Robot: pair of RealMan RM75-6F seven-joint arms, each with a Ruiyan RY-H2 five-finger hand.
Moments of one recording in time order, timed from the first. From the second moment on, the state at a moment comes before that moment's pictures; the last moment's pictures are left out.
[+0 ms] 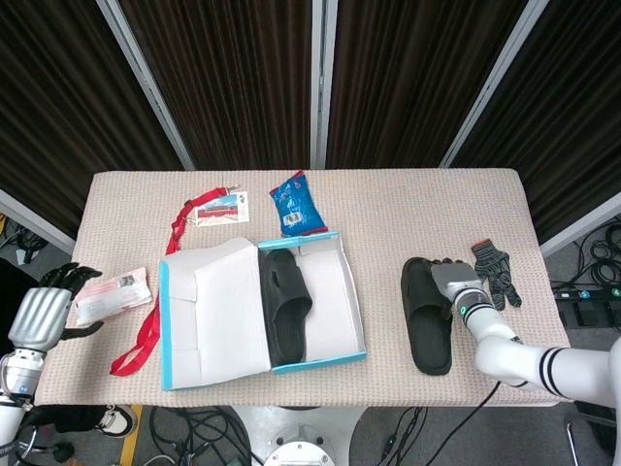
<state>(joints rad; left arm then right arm) -0.23 -1.18 -0.04 -1.42 1.48 1.33 -0.13 1.20 -1.18 -0.20 -1.67 -0.11 0.66 -0.56</state>
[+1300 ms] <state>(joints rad) -0.23 -1.18 -0.03 -1.41 1.48 1.33 -0.17 1.21 -1.33 -0.19 -1.60 -0.08 0.82 -0.62</state>
